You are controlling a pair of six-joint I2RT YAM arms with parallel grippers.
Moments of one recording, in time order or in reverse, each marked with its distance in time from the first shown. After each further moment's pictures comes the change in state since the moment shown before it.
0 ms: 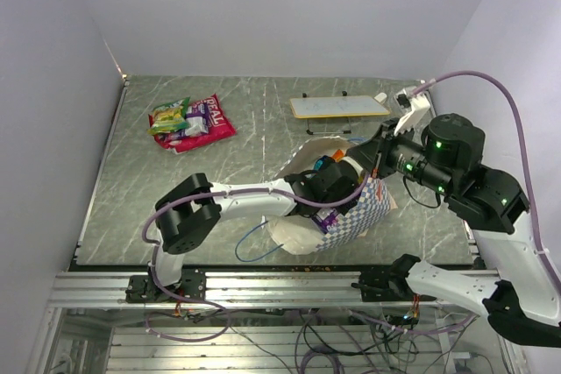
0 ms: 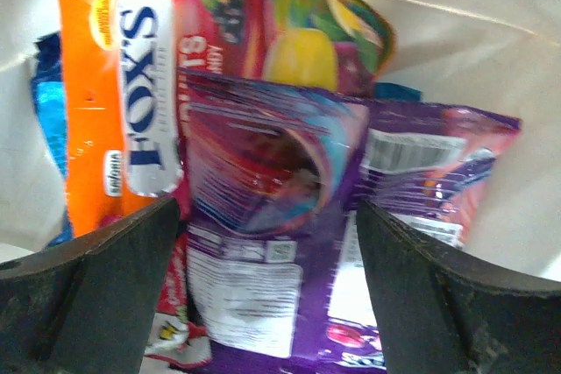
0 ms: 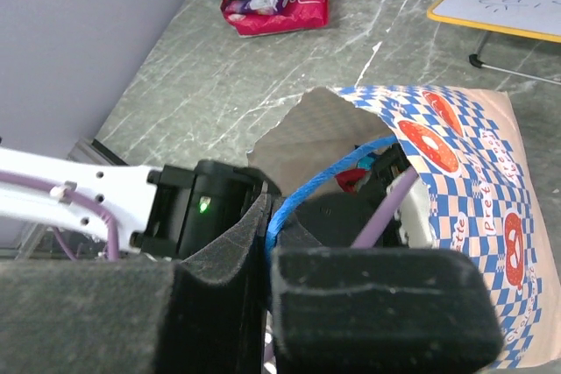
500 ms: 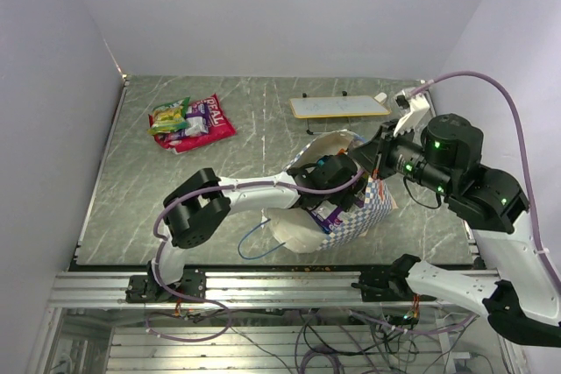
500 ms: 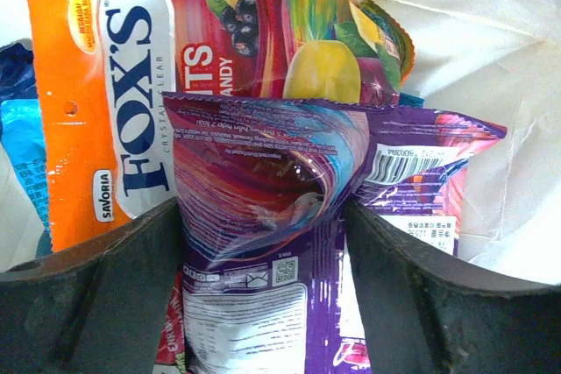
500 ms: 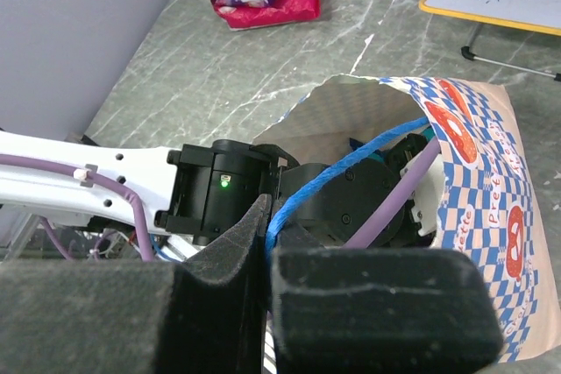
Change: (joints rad) left arm 0.051 0.070 0.047 0.002 0.113 0.010; right arm 0.000 -0.010 0.000 -0.020 0.013 -0.004
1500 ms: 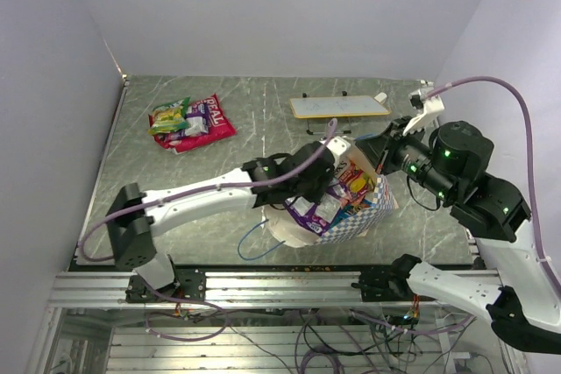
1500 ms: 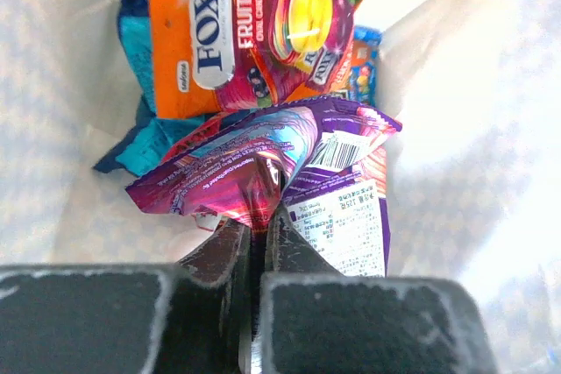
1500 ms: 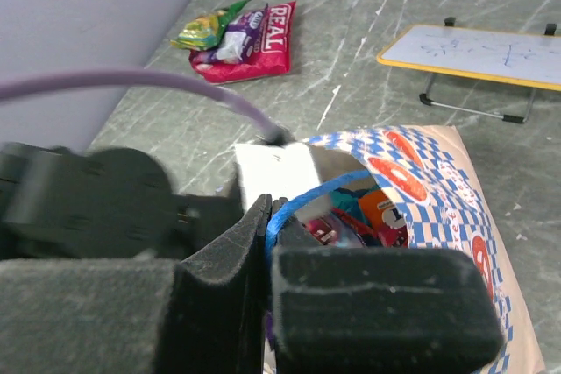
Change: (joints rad) left arm -0.013 -0.344 -0.042 -0.338 -0.015 -0.030; right arm 0.001 -0.052 -0.062 0.125 0.112 -0.031
